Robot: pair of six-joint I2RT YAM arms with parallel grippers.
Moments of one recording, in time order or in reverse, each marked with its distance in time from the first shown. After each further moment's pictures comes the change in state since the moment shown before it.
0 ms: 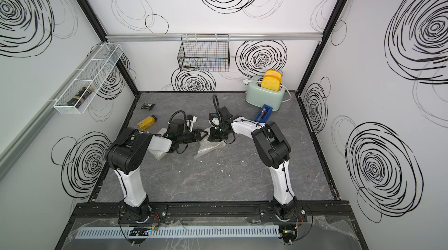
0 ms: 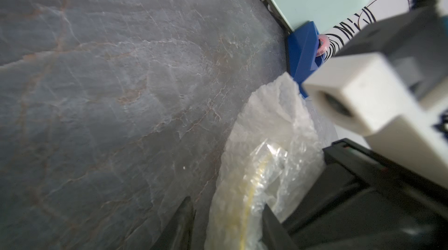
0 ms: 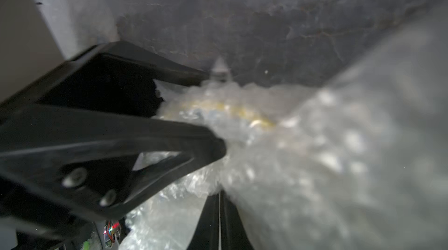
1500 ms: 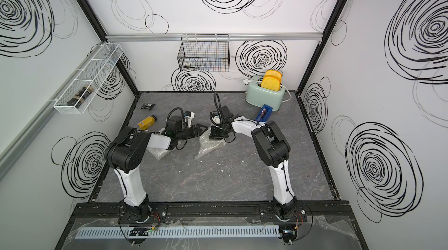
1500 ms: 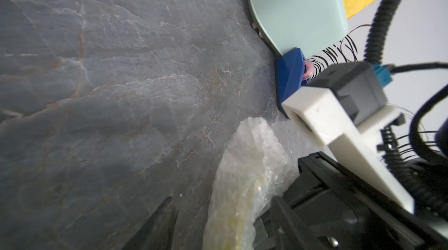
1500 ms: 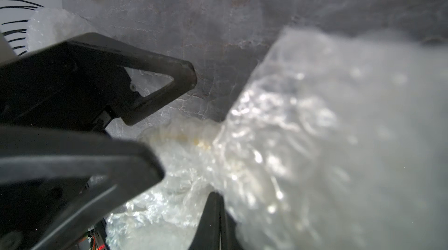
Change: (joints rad) left arm 0.030 0.031 0.055 0.042 0.035 -0.066; right arm -0.004 -0.002 0.008 0.034 0.047 0.002
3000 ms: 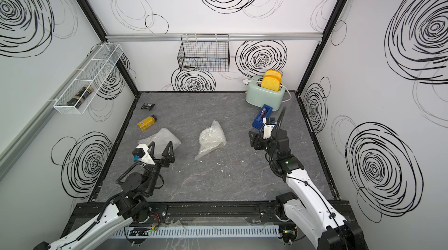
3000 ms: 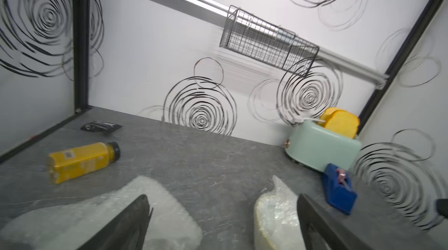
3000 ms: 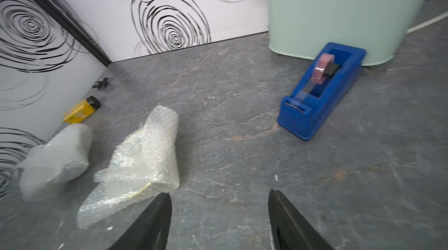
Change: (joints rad) left arm -0.460 -1.700 -0.818 -0.232 -1.314 0.484; right arm -0.326 -1.270 -0.990 0.371 0.438 -0.101
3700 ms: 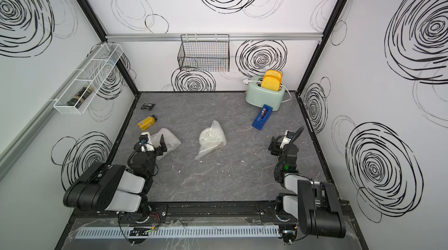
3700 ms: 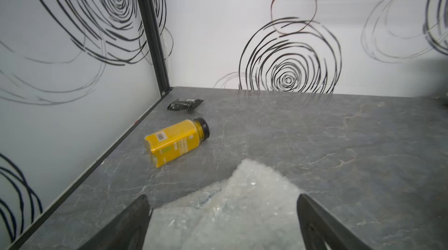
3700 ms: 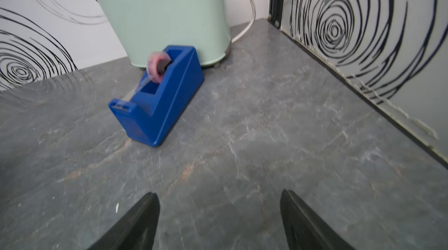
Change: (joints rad) left arm 0.690 1.255 -0.015 1.030 0.460 0.135; right arm -0.341 0.441 -0.315 0.877 0.151 -0.101
